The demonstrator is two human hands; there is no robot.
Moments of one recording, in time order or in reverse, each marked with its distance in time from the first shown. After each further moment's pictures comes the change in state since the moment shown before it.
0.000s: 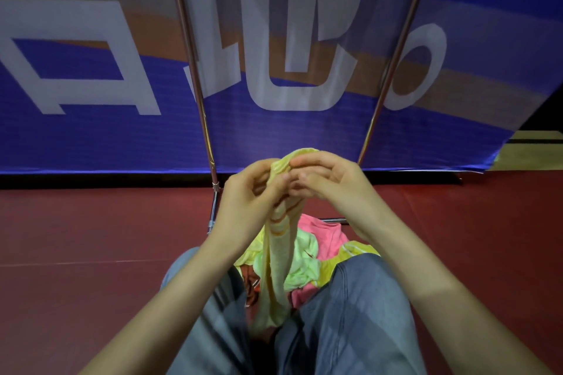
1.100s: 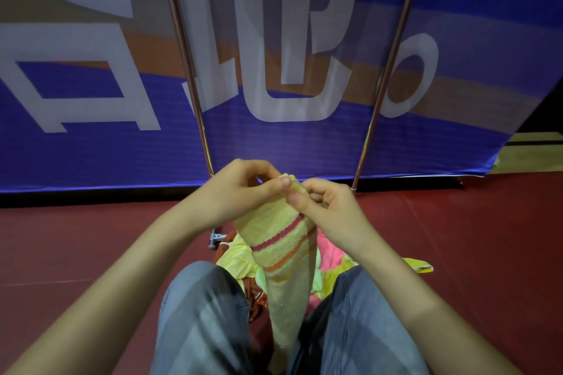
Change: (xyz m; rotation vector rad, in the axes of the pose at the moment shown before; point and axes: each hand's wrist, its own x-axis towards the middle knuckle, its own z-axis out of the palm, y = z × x) left_hand 0.033 0.040 -0.027 0.434 -0.438 -0.112; right_hand -0.003 0.023 0.001 -0.163 0.041 -0.115
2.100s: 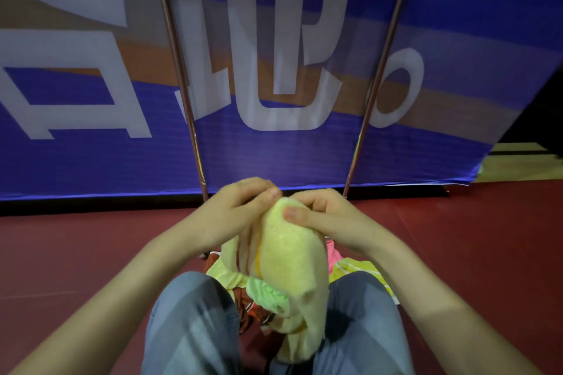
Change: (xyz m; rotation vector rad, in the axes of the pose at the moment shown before) left_hand -0.004 -0.017 0.010 -0.086 -0.017 0.057; right_hand 0.001 -0.028 -0.018 -0.012 -0.313 0.198
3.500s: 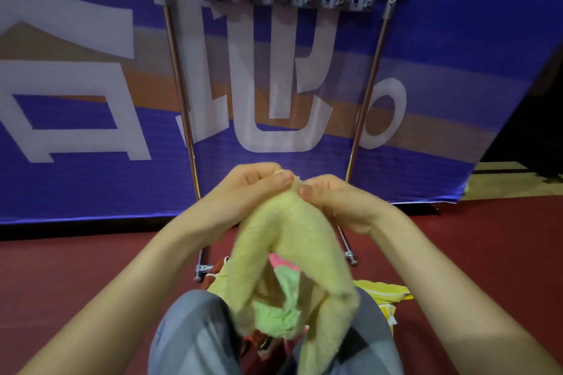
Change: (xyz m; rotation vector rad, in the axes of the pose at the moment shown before) left_hand 0.000 0.055 -0.015 -0.460 0.000 0.060; right_hand 0.004 -0.044 -0.016 0.094 -0.181 0.055
